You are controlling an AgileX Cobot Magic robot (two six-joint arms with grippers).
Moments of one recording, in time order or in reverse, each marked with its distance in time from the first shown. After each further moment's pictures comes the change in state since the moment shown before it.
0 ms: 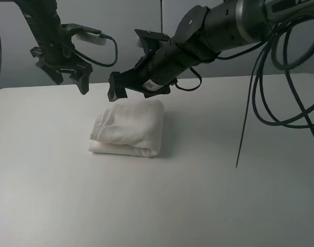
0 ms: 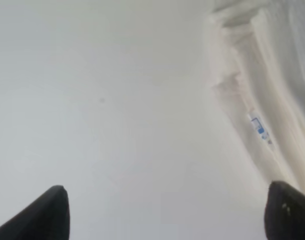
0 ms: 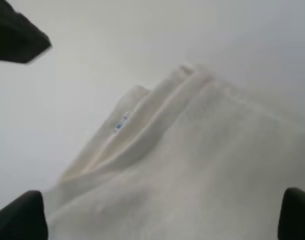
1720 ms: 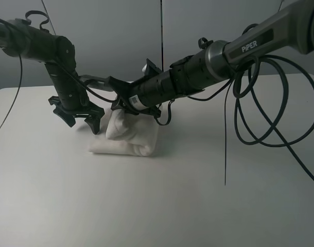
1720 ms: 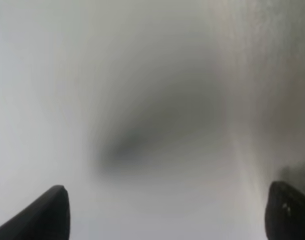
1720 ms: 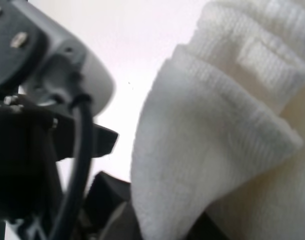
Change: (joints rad) left arm 0.000 0.145 0.225 -0.066 -0.224 -0.050; right arm -0.002 0.241 0.002 1.121 -0.022 -0.499
